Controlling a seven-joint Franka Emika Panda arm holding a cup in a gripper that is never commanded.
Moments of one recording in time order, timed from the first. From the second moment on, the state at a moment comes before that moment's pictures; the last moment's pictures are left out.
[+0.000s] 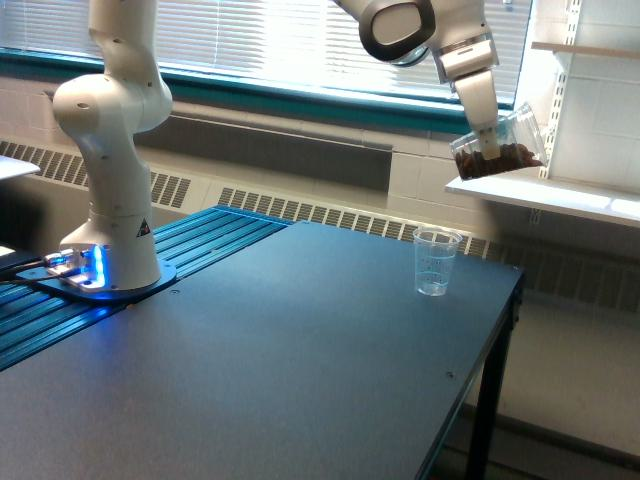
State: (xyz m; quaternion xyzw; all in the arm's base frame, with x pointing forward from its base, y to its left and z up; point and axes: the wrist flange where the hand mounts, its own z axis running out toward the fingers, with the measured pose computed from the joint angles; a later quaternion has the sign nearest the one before) arm 0.611 0.080 0.439 -0.94 0.25 -0.21 0.06
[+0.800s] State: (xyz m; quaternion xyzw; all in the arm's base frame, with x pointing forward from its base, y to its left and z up) arm 0.610 0.100 0.441 -0.95 0.23 -0.22 0.07
